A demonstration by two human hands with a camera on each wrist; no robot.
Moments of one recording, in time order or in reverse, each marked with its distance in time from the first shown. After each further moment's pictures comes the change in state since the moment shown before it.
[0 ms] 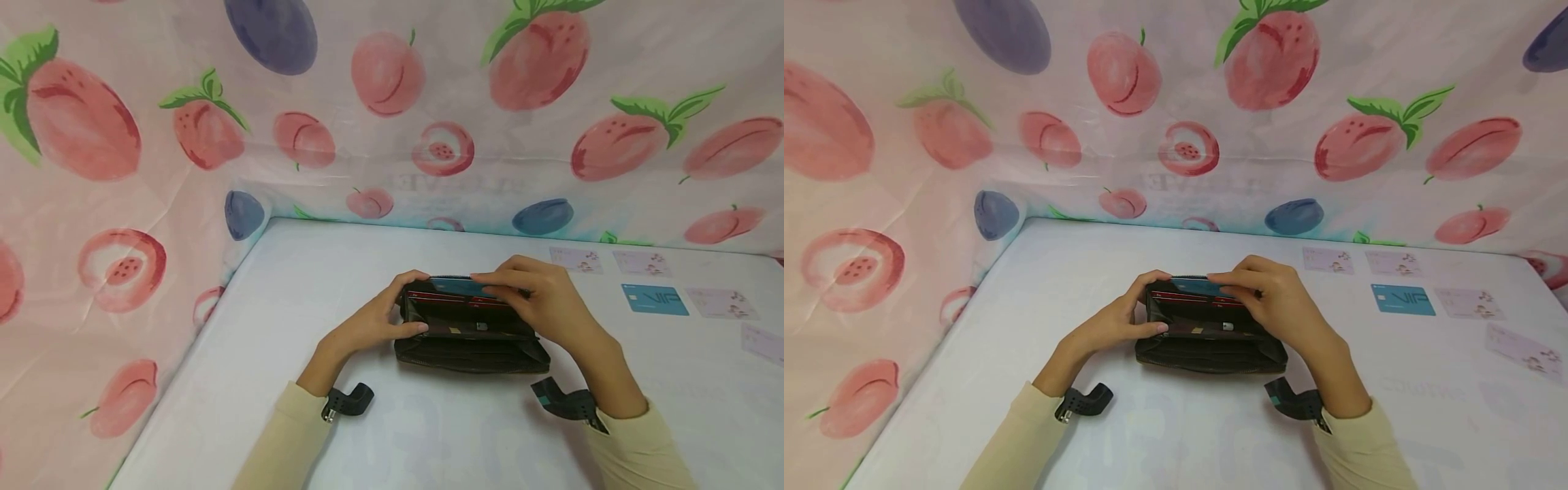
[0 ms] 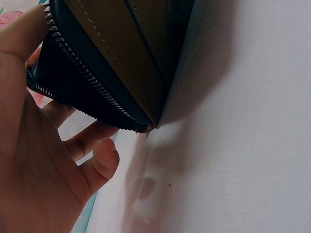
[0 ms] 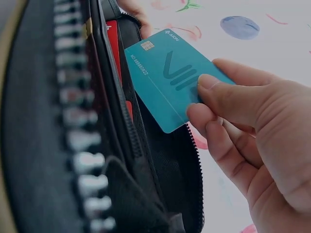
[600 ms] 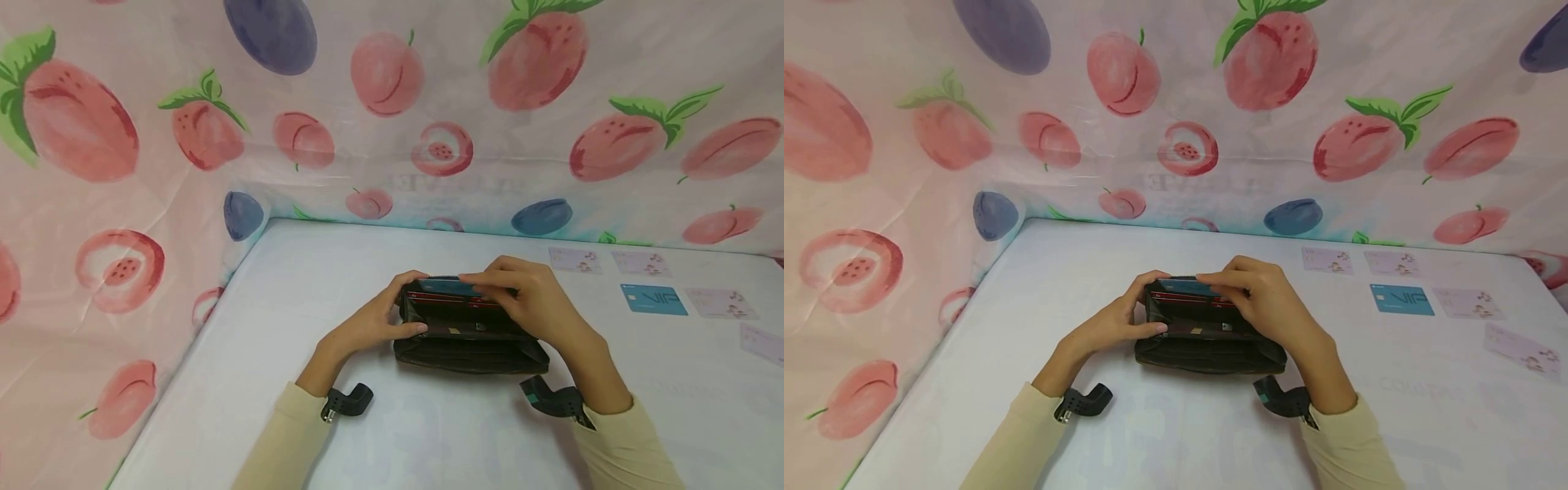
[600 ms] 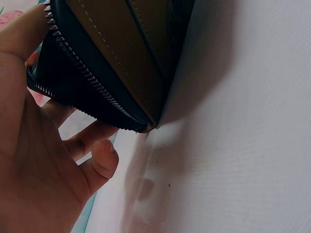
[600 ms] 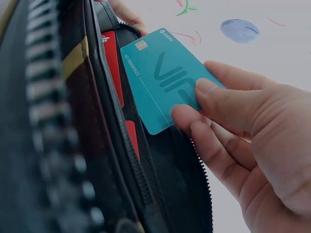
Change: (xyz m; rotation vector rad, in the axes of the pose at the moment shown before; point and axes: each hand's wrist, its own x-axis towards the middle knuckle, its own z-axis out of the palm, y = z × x) left_hand 0.000 0.001 0.000 -0.016 -0.001 0.025; right_hand 0.004 0.002 0.010 0.026 -0.068 0.026
